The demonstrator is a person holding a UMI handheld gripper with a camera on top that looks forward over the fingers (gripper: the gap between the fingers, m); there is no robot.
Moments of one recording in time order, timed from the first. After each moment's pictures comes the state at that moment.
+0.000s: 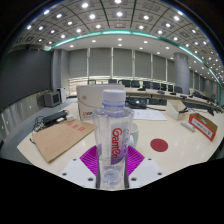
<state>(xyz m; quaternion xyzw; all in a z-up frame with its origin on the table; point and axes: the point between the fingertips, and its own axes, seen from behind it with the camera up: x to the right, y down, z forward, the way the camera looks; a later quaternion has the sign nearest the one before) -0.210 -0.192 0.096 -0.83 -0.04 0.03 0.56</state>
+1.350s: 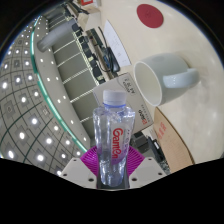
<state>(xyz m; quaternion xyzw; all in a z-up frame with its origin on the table) -0.288 -0.062 0.213 -0.50 0.49 0.67 0.24</state>
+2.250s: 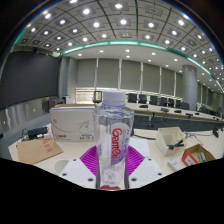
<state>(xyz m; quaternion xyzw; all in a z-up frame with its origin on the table) -0.027 -0.024 0.194 -0.78 -0.10 0.04 0.61</state>
